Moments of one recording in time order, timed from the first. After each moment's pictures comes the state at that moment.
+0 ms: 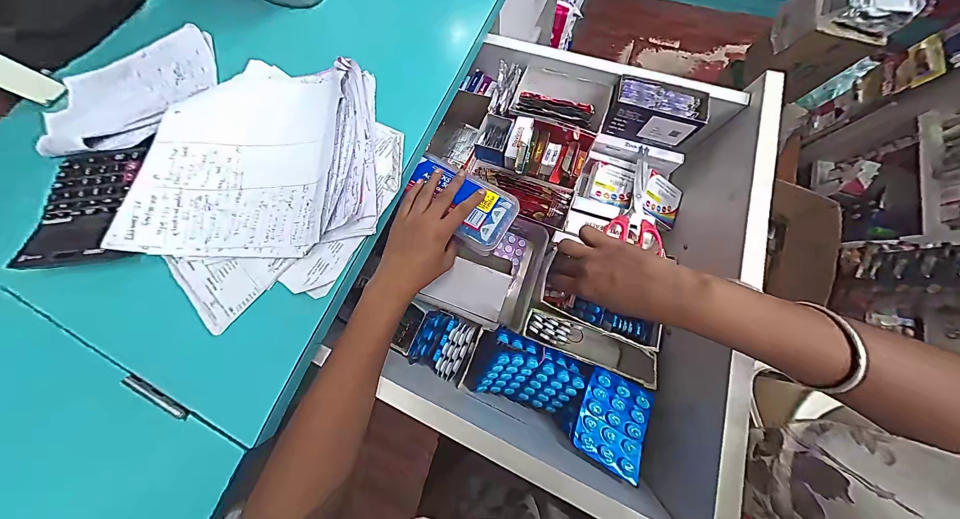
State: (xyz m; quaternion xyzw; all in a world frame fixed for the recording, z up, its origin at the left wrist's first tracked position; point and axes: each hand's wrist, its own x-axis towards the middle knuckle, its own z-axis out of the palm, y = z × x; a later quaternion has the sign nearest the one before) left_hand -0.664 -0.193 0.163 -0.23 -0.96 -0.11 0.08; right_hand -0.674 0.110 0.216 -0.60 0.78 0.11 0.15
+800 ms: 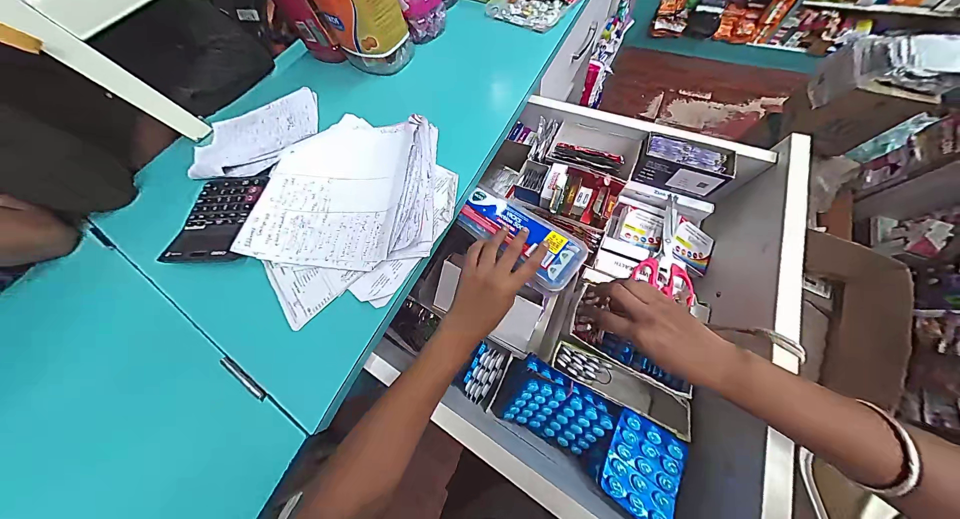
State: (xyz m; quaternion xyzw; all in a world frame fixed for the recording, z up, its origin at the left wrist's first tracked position) left_hand -0.636 -0.147 0.164 -0.22 -0.94 -0.09 0.25; right_hand -0.650 0.138 0.178 -0.53 0.84 -0.13 -0.05
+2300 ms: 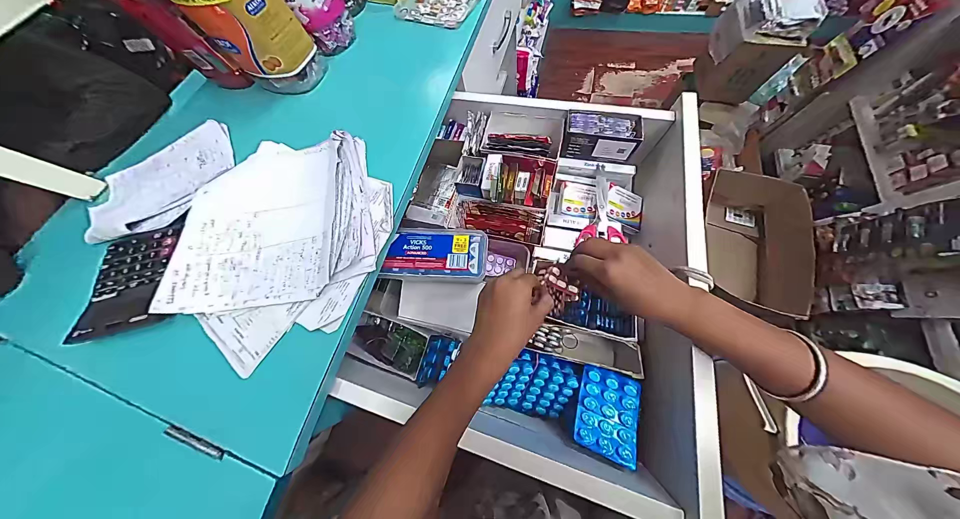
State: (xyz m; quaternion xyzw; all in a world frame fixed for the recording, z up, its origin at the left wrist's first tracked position) left_hand -0.612 -0.060 0.208 -0.12 -0.93 -0.30 -0.15; right_hand -0.653 0.156 0.201 -0.42 0.88 -0.20 -0.03
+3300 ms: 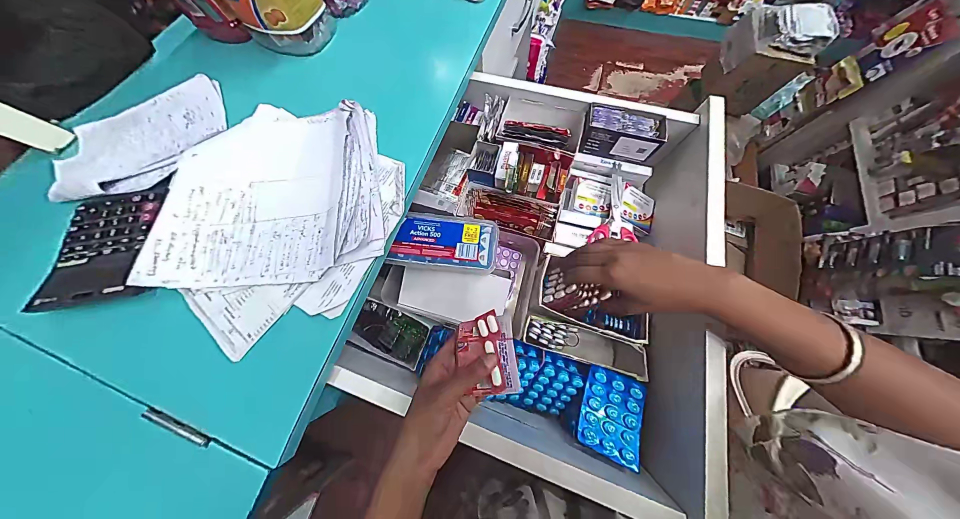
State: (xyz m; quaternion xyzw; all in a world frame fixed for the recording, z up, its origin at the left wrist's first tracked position) left_hand -0.504 -0.138 0.194 0.24 -0.41 -0.86 -0.19; right_hand -0.683 0.158 0.212 -0.56 0.80 -0.15 0.17
